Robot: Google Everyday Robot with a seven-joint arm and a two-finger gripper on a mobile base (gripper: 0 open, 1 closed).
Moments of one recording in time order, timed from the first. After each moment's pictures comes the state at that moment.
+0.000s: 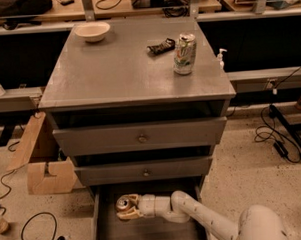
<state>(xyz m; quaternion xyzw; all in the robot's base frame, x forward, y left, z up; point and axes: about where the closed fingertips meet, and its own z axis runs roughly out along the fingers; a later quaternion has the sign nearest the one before) 0.546 0.125 0.282 -0.47 0.57 0.44 0.50</state>
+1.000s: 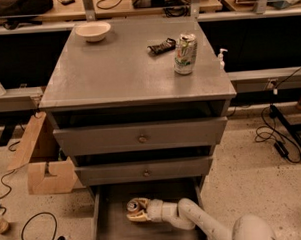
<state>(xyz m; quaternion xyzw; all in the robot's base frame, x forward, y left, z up) 0.562 0.089 0.208 -0.46 0.61 0.41 0.51</state>
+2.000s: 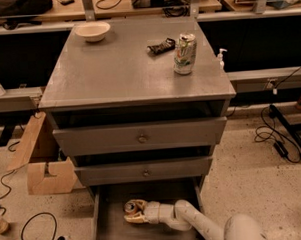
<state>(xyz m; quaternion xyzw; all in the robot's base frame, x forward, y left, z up) 0.559 0.104 0.190 -0.45 0.61 0.43 0.50</state>
